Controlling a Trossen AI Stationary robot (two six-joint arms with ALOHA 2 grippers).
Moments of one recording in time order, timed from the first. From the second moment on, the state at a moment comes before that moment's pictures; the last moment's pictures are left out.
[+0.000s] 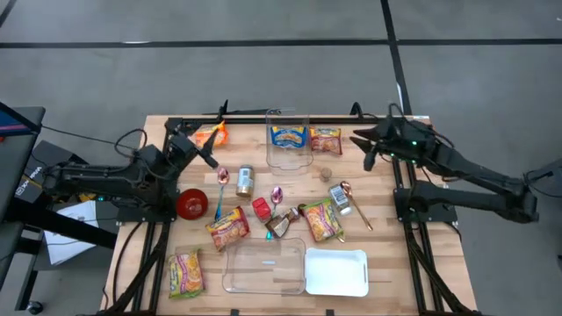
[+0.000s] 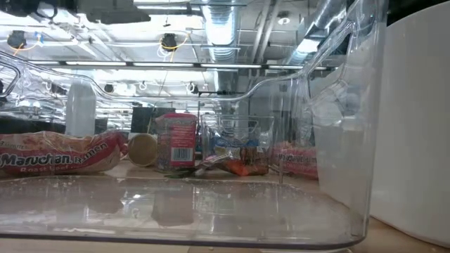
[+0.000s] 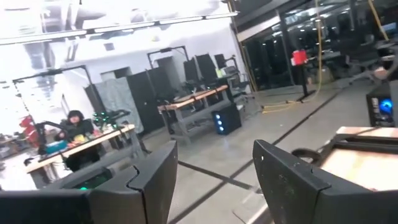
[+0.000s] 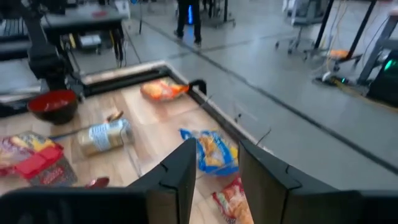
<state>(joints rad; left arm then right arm) 0.06 0.65 0.45 0.48 -0.83 0.49 -0.47 0.63 0.62 -0.22 0.05 0.02</state>
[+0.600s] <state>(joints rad) 0.59 1.04 0.84 -0.54 -0.45 0.27 -0.48 0.59 0.61 -0.25 0.05 0.03</state>
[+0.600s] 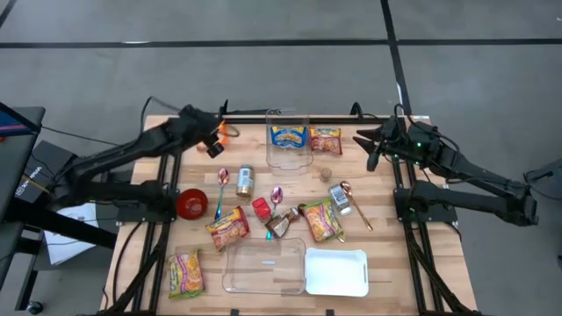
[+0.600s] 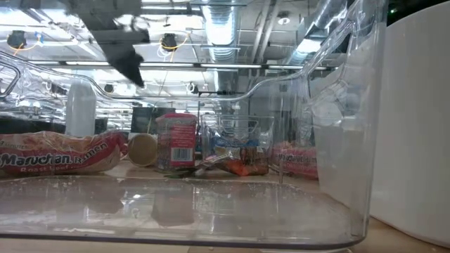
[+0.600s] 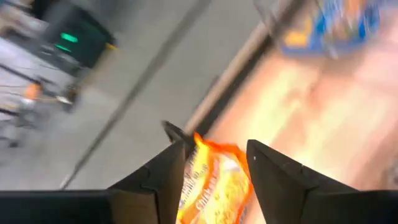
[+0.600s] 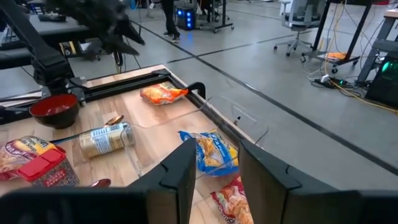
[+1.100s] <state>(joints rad) 0.97 1.47 1.05 -0.70 -0.17 0.47 -0.48 0.59 0.61 -0.28 0.05 0.04</state>
